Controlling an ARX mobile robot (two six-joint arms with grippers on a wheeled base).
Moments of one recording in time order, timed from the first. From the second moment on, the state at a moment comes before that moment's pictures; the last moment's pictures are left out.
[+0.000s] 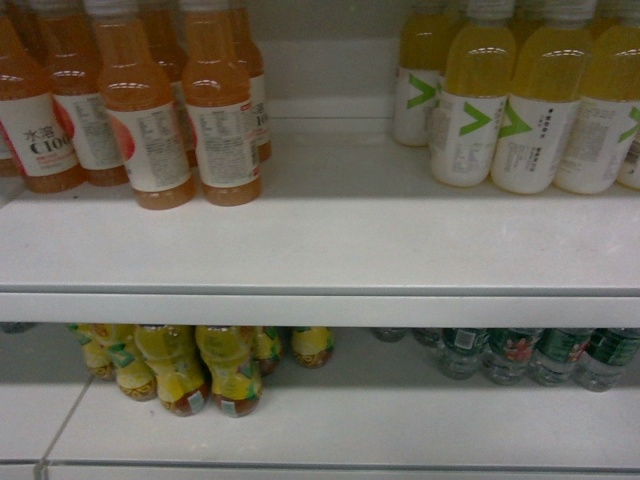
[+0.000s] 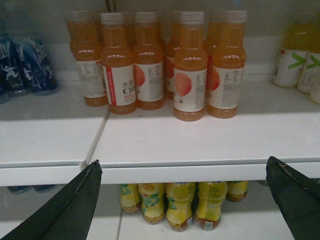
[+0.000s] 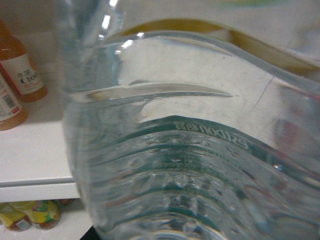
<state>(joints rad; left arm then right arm) 0.00 0.01 0.01 -0.01 0.00 0.00 0.16 0.71 0.20 0.40 0.13 0.11</state>
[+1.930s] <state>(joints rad) 0.00 0.01 0.01 0.00 0.00 0.00 0.16 0.70 0.20 0.39 0.13 0.11</state>
